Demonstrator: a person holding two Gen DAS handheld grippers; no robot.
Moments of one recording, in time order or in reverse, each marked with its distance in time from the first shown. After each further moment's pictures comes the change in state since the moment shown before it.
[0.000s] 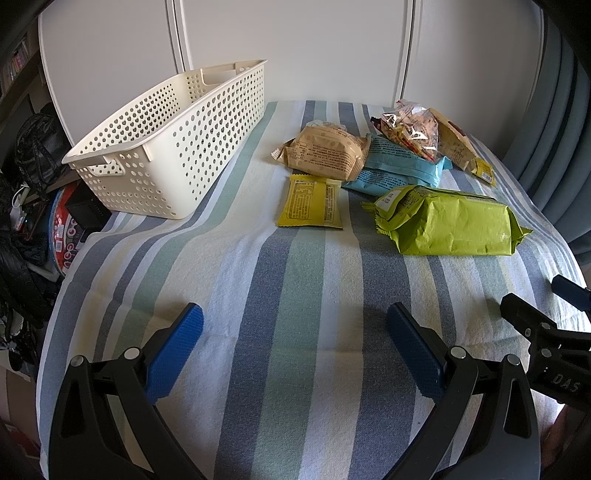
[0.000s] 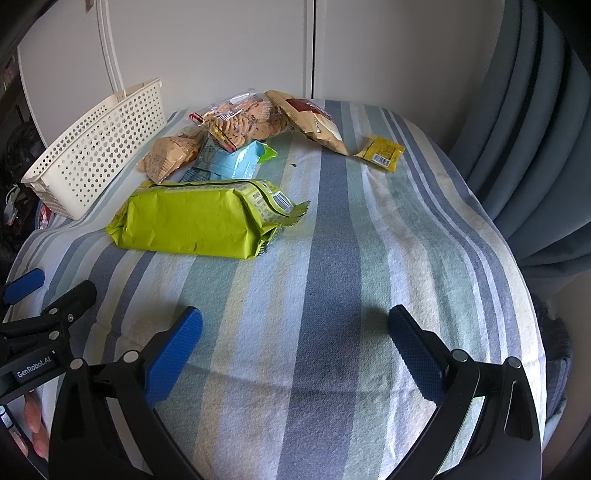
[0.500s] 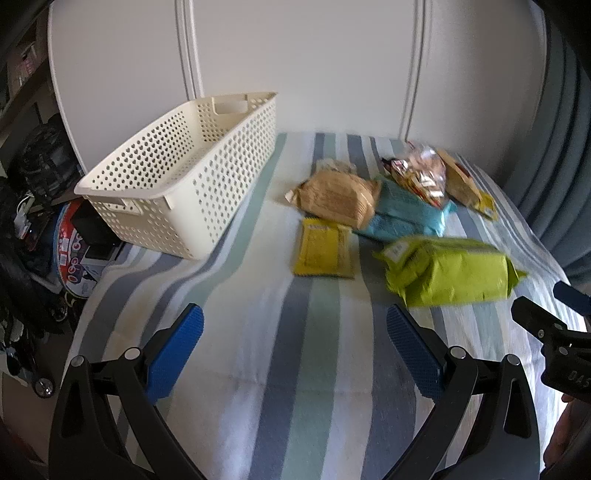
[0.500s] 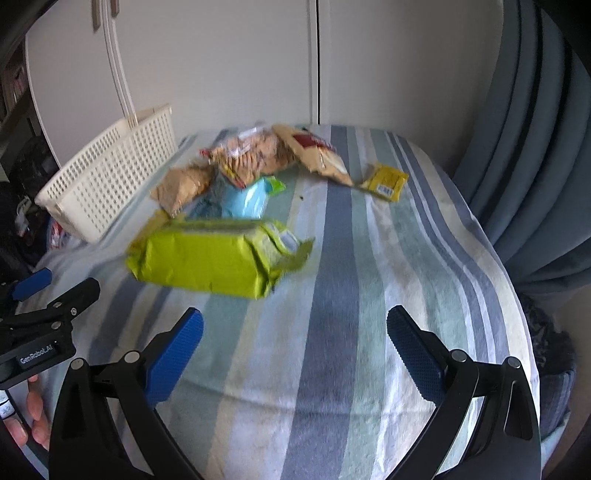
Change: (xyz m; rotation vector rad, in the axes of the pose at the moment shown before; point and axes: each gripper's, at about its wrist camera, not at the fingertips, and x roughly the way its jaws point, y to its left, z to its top) left arm -0.014 0.016 0.031 -0.033 -0.084 0.011; right arm -0.017 -0.003 0.020 0.011 -0.077 0.051
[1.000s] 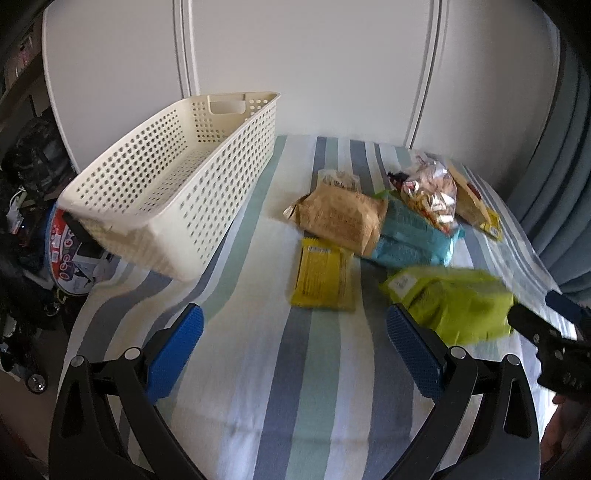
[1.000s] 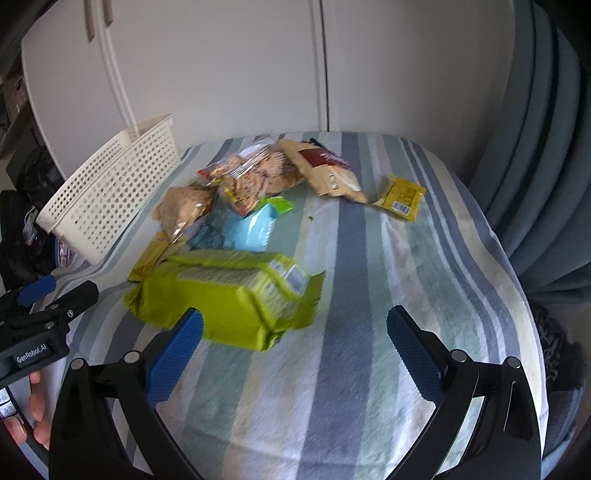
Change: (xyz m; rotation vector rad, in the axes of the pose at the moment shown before) left arm 0.028 -0.002 0.036 -0.021 0.038 -0.032; right arm 0.021 -0.004 0.026 0.013 0.002 0.039
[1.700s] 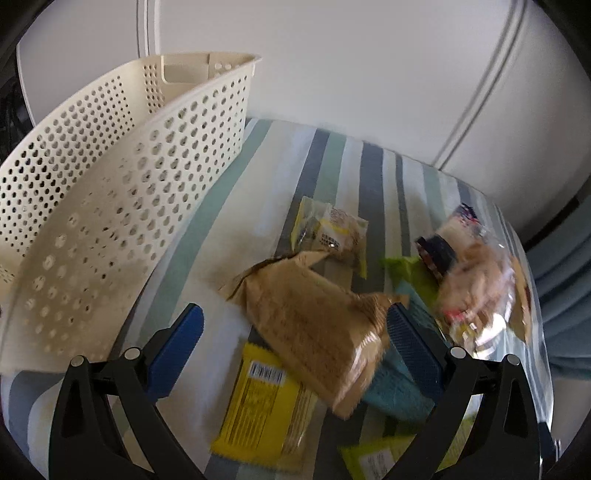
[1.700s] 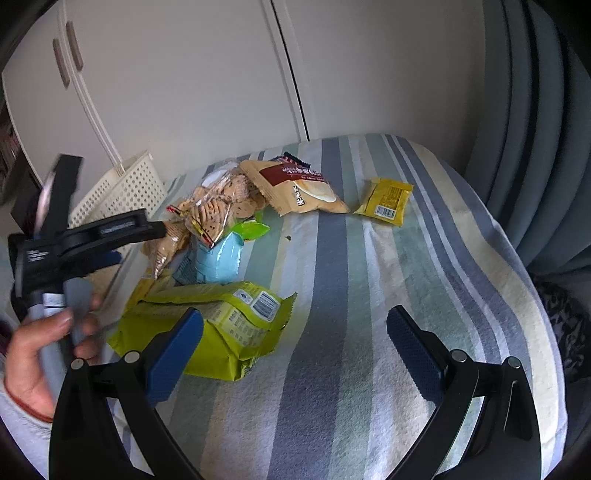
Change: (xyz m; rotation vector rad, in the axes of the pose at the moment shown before) left arm 0.124 -0.019 0.080 -0.163 0.132 -0.039; right arm 0.014 -0.041 0.008 0.133 -0.051 0.078
